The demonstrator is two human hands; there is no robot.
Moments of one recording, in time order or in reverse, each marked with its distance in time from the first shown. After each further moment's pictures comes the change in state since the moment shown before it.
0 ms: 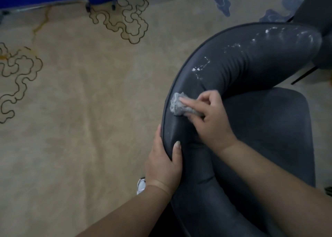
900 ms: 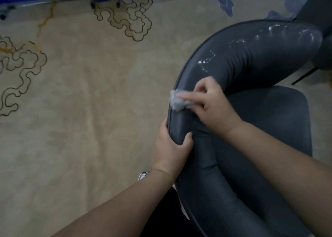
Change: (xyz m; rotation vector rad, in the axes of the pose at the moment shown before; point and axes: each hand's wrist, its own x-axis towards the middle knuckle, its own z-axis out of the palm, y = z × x) left_hand 0.001 0.008 -0.007 -0.118 -0.079 -0.107; right_hand 0.012 -0.014 -0.009 -0.168 -0.186 -0.148
